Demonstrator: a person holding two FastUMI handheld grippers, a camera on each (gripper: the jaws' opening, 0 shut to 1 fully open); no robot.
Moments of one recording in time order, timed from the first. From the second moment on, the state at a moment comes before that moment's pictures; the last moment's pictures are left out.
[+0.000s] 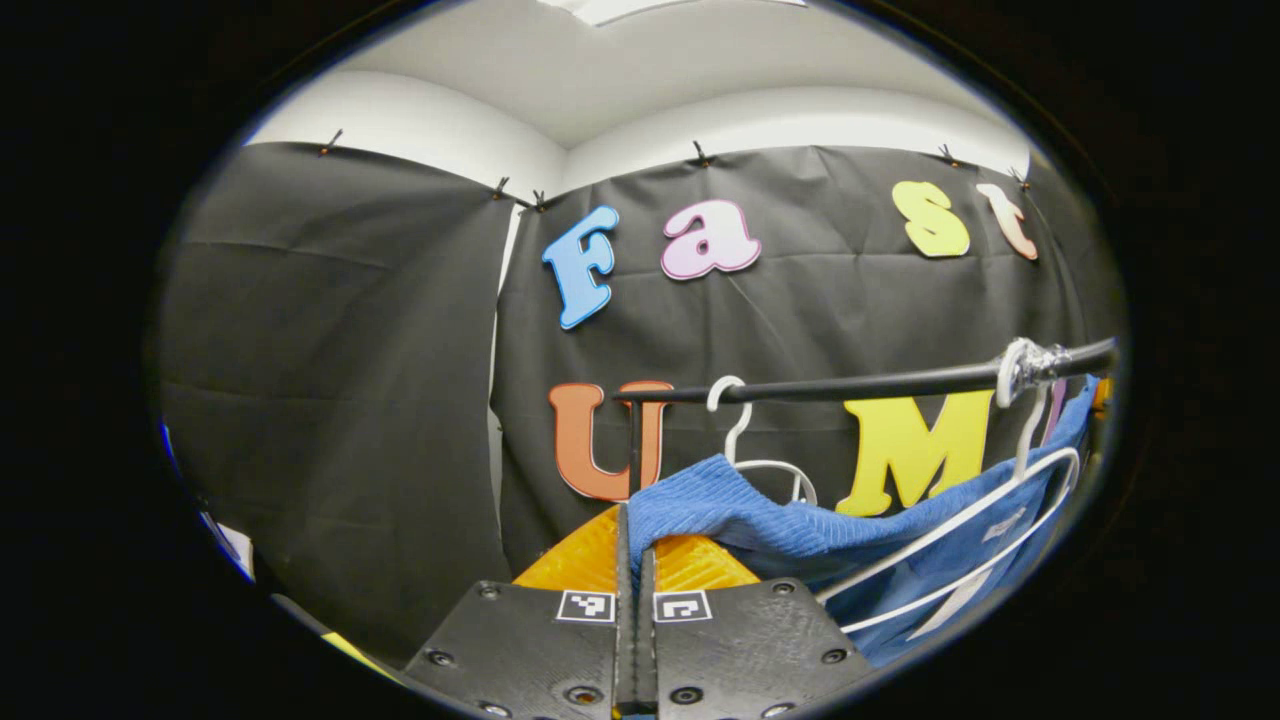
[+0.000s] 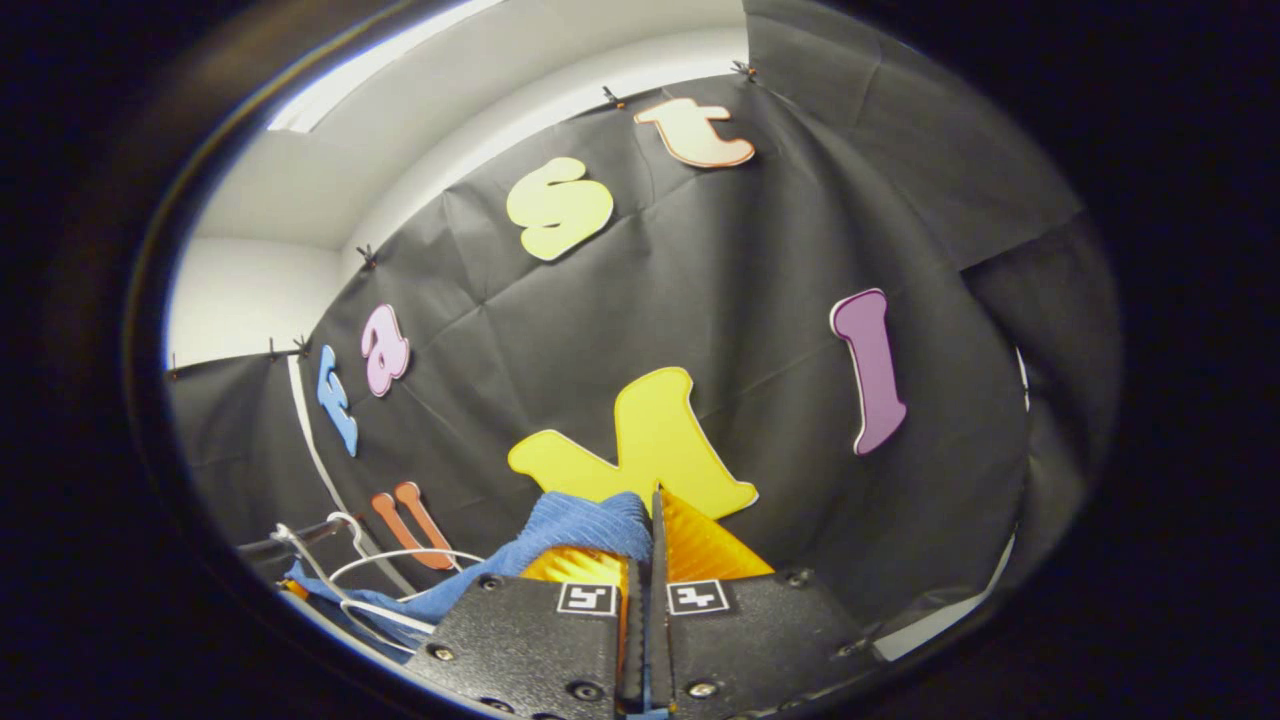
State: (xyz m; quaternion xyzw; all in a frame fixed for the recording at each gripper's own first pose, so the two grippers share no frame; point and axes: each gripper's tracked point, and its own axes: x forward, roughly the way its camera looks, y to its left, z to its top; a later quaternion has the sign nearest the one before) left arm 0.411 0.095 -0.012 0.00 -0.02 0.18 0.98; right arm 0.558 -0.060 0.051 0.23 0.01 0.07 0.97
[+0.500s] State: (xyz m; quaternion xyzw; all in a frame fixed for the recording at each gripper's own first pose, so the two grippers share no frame) left arm 0.408 0.097 -0.080 -0.02 0.05 0.19 0.98; right arm 0.560 -0.047 -0.042 0.18 0.10 0.06 0.98
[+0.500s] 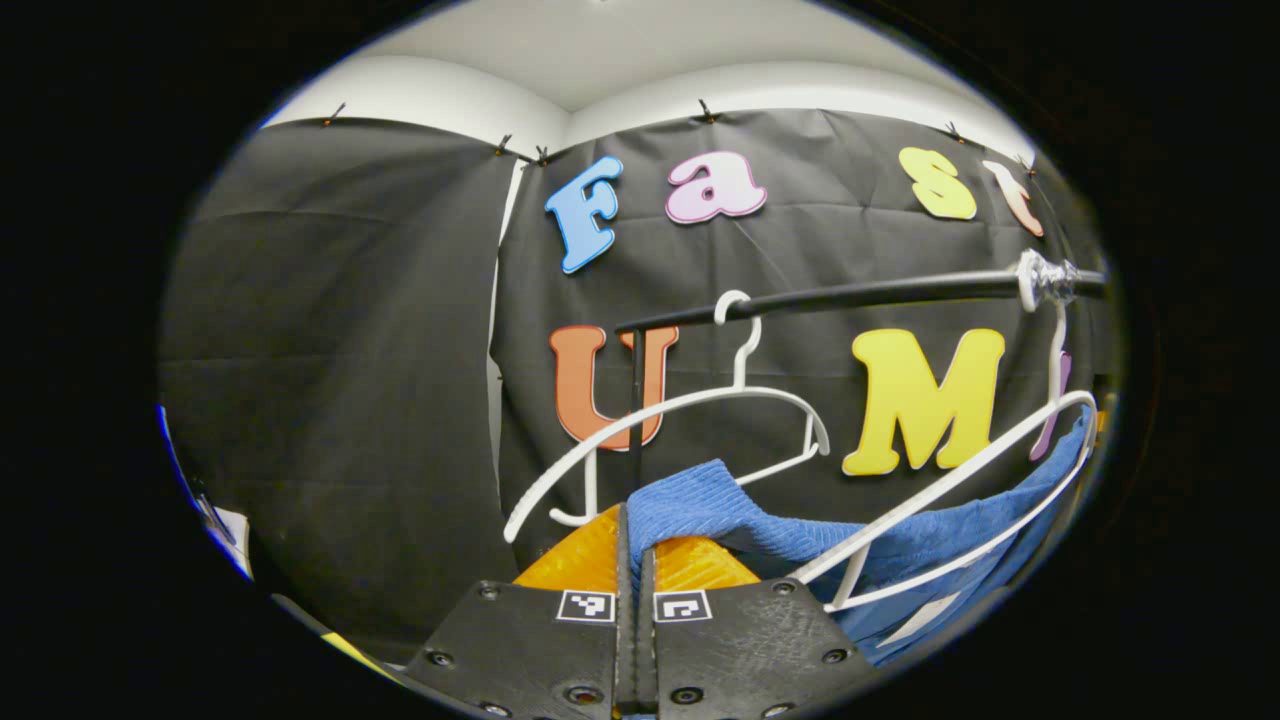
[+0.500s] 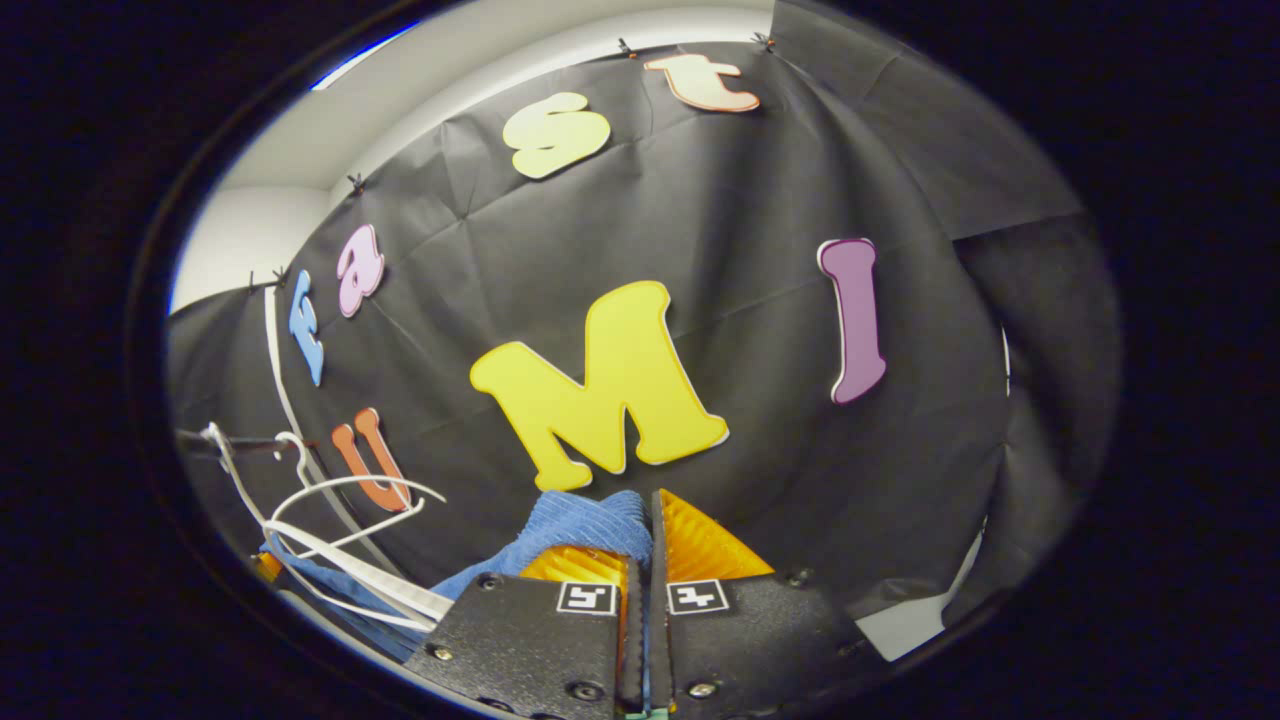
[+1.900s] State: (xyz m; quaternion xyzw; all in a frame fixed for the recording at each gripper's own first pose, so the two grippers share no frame) left arm 0.308 -0.027 -0.194 -0.04 0.16 0.00 0.99; right arm 0.368 0.159 -0.195 0.15 0.25 0.18 0.94
